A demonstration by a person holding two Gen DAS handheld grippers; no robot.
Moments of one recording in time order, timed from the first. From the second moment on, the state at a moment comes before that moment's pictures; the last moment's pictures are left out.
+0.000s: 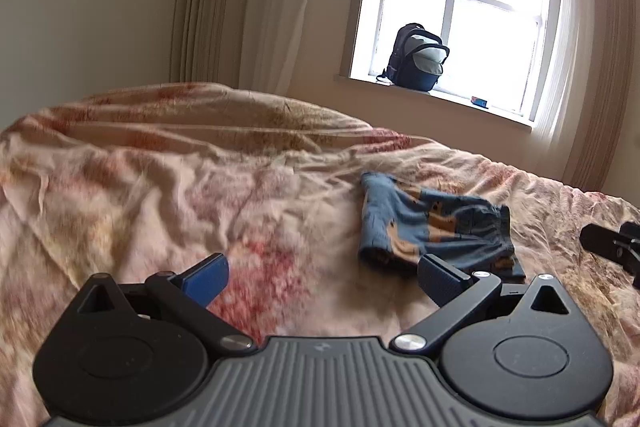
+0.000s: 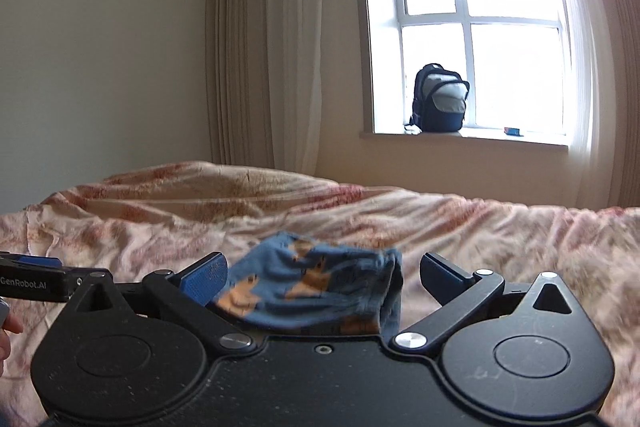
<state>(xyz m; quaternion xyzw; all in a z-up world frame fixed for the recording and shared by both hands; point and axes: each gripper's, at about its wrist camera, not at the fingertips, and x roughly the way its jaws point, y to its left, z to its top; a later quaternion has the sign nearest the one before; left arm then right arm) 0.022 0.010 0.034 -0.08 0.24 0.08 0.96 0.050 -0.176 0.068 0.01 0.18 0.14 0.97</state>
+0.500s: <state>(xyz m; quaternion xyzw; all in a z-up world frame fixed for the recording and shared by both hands) 0.031 0.003 0.005 -0.06 0.29 0.07 0.95 0.040 -0.179 0.043 0.03 0.22 0.11 0.97</state>
